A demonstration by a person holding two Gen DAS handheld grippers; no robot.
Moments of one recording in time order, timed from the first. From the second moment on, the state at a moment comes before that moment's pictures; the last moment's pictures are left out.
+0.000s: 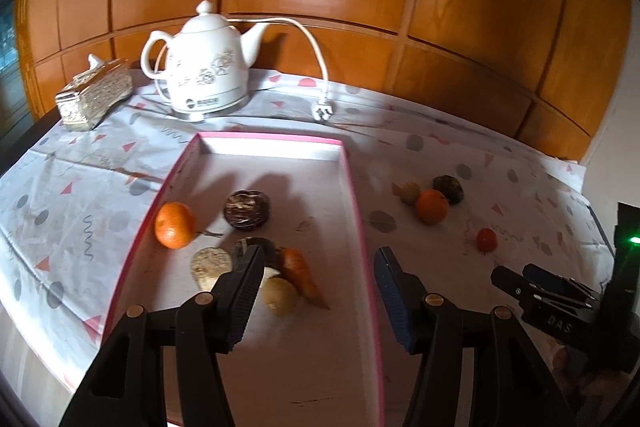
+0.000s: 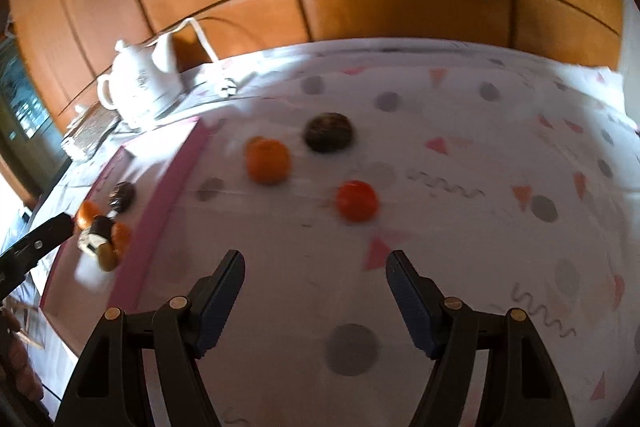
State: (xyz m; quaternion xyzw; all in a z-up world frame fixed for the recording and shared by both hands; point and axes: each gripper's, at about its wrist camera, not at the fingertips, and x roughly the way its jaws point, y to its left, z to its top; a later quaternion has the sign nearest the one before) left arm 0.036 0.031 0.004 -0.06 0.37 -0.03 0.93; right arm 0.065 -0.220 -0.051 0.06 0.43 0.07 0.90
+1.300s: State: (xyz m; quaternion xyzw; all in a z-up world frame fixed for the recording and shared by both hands) left arm 0.117 -0.062 -0.027 -0.06 0.42 -0.10 0.90; right arm 0.116 -0.232 -0.064 0.02 0.42 0.06 0.91
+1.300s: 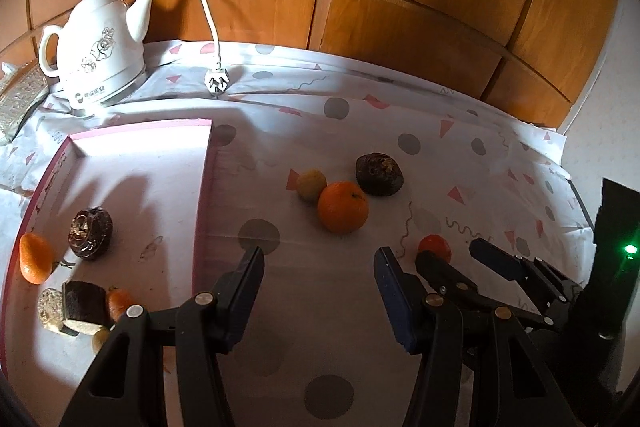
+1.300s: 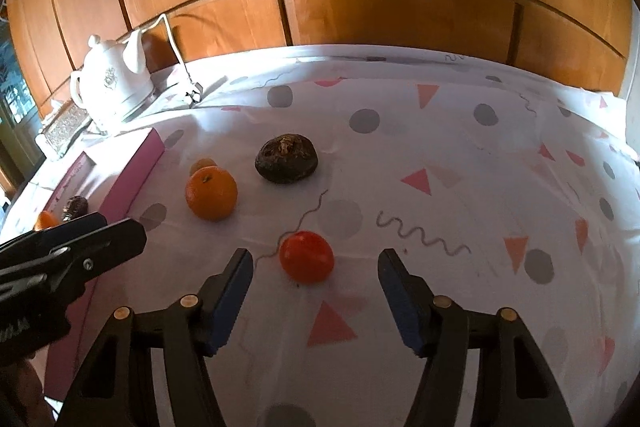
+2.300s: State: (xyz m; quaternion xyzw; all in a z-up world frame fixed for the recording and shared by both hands) left arm 0.153 -0.091 -0.042 -0.07 0.45 -0.11 0.89; right arm 0.126 -0.273 -0.080 0.06 0.43 0.02 0.90
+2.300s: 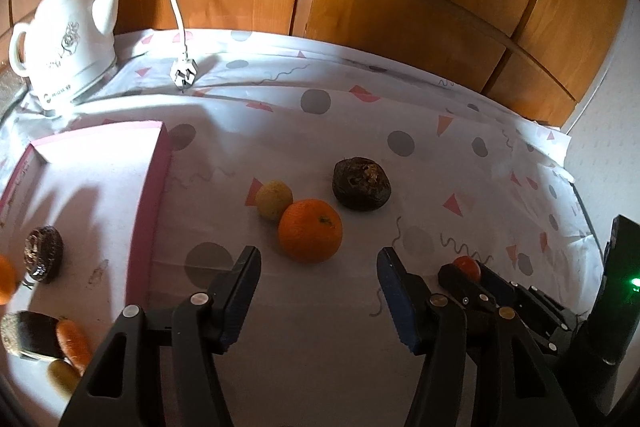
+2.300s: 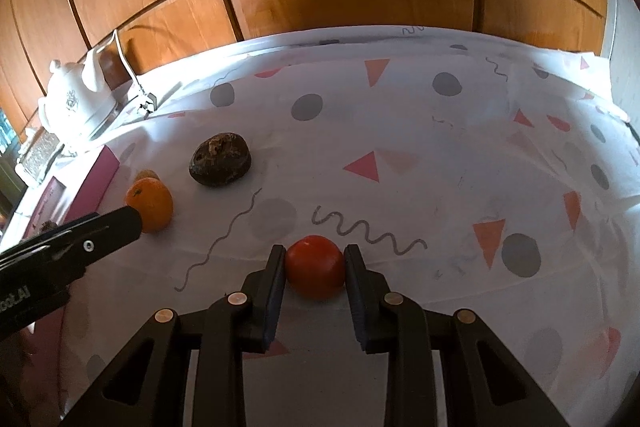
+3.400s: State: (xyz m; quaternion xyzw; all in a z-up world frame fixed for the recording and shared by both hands) left arm 0.125 -0.095 -0.061 -0.03 0.44 -0.10 0.89; right arm 0.126 -0.276 -0.082 0.08 0.43 0.03 0.90
